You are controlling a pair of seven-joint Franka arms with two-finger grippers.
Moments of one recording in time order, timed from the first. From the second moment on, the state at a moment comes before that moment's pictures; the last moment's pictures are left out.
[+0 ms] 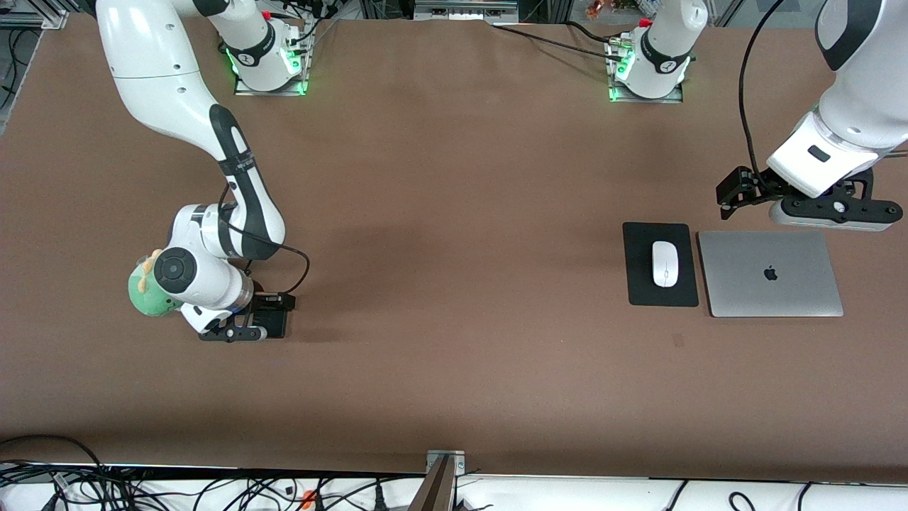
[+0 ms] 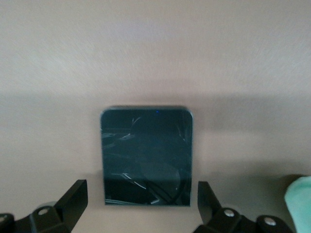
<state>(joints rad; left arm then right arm) -0.05 0.05 -0.09 -1.66 0.09 1.78 -0.05 0.32 0.71 -0.19 -1.65 0.20 2.35 0.02</state>
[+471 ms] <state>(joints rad) -0.05 0.05 -0.09 -1.66 0.09 1.78 -0.06 0.32 0.55 -0.22 -1.56 0.20 2.17 0.02</state>
